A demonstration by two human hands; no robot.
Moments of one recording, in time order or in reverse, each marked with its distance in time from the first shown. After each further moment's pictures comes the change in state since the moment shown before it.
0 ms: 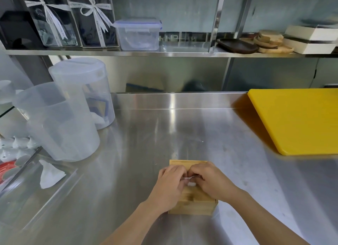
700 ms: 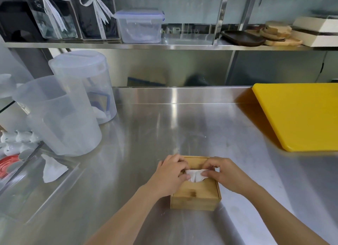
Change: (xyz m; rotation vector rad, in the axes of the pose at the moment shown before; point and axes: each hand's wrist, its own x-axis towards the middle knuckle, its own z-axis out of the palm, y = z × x) left_hand 0.018 -0.010 -0.013 0.134 -0.167 -0.048; right_hand -0.009 0.015 -0.020 0.233 -0.010 0.258
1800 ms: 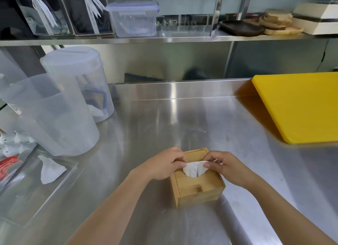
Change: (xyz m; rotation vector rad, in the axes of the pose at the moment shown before) left_hand 0.018 -0.005 -0.033 -0.183 -0.282 -0.024; right_hand 0.003 0.009 -0.004 0.246 -0.033 0.055
